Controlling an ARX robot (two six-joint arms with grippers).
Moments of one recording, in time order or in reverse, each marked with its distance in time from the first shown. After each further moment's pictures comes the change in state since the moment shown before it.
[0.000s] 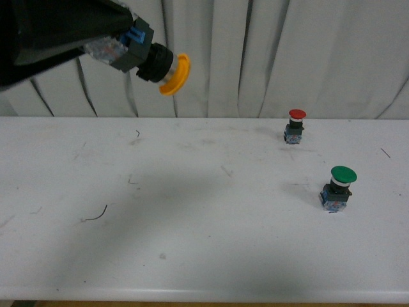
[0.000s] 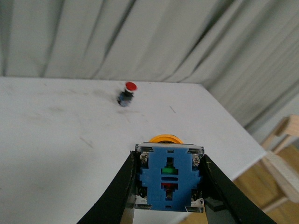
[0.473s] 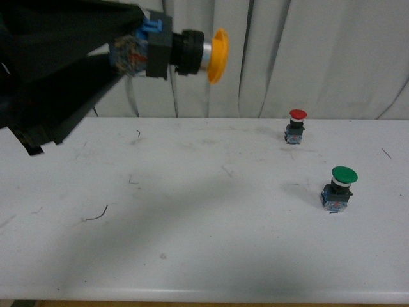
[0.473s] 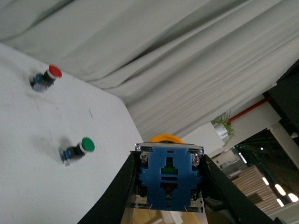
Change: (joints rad) left arm 0.020 0.302 -0.154 0.764 0.185 -0.673; right arm 0.000 0.000 0.000 0.000 0.000 0.000
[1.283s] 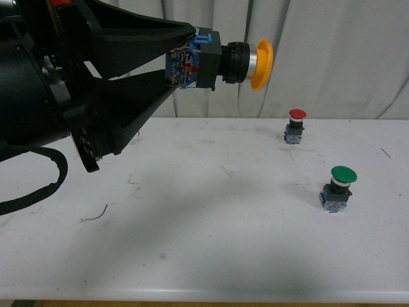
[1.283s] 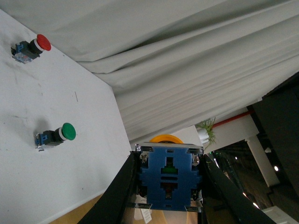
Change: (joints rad) left arm -0.089 0.100 0.079 -0.006 -0.074 -0.158; right arm -0.187 0.538 0.050 0.526 -0.069 0.145
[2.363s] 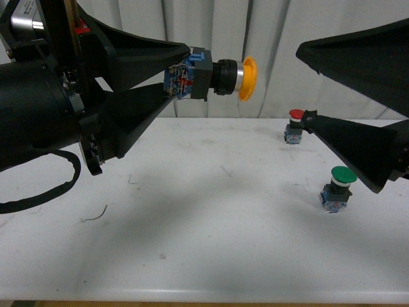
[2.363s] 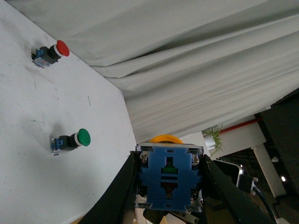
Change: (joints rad) left arm 0.024 0.082 0.042 0.000 -0.008 -0.001; right arm 0.375 1.108 0.394 0.759 -0.663 0.788
